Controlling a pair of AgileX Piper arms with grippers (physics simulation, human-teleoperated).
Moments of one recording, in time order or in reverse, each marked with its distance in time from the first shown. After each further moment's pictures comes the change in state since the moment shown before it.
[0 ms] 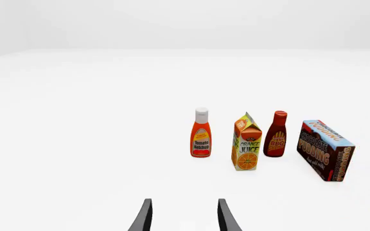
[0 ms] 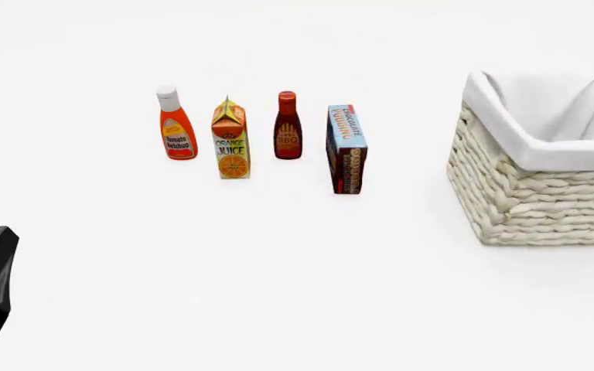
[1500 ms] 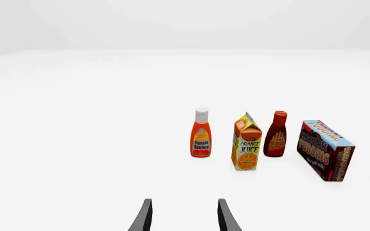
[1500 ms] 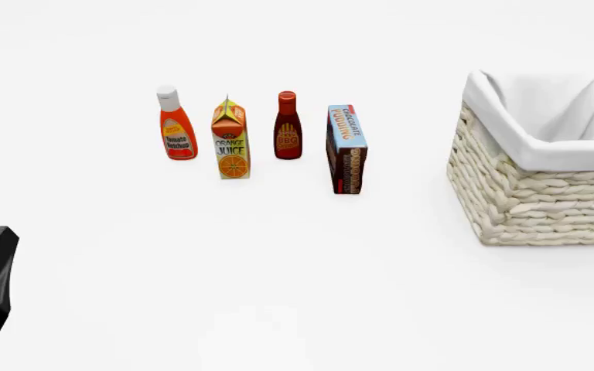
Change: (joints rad) left arm 0.000 0.000 0.000 0.000 0.000; right arm -0.368 0.247 -0.418 0.470 0.148
